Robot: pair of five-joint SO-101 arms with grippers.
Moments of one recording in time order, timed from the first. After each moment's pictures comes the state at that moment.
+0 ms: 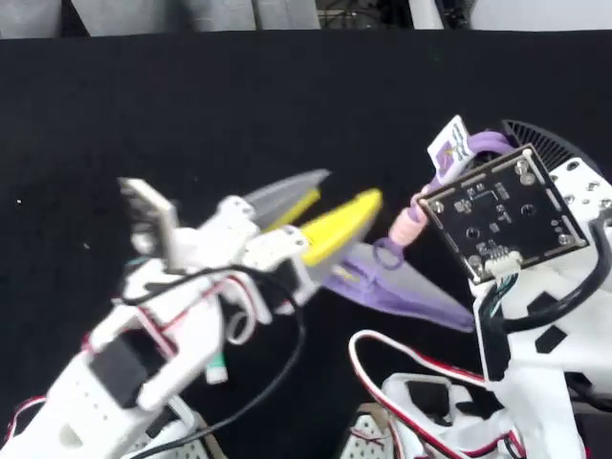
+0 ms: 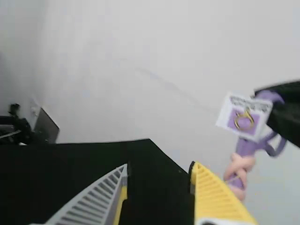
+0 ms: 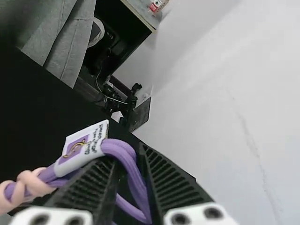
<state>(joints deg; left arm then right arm) 37.7 -68.6 44.6 28.1 23.2 5.8 -35.0 -42.5 99.5 44.2</state>
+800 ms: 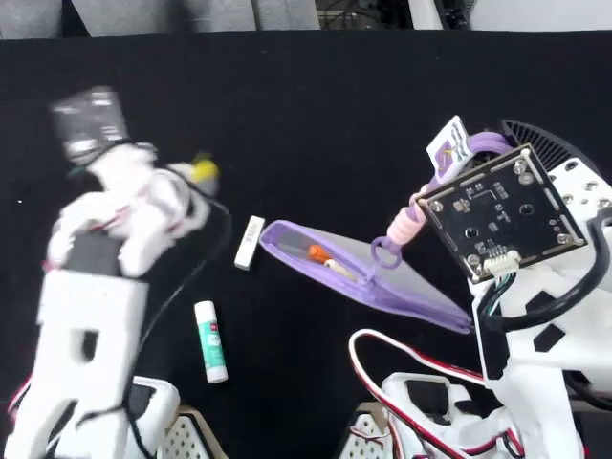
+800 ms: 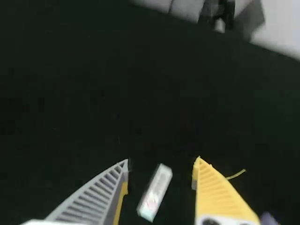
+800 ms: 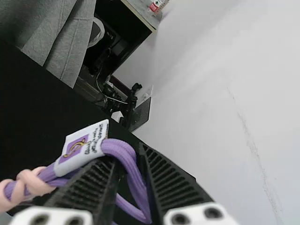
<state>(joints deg) 3.3 -43.2 33.3 60.7 22.2 5.8 -35.0 -42.5 99.5 44.2</state>
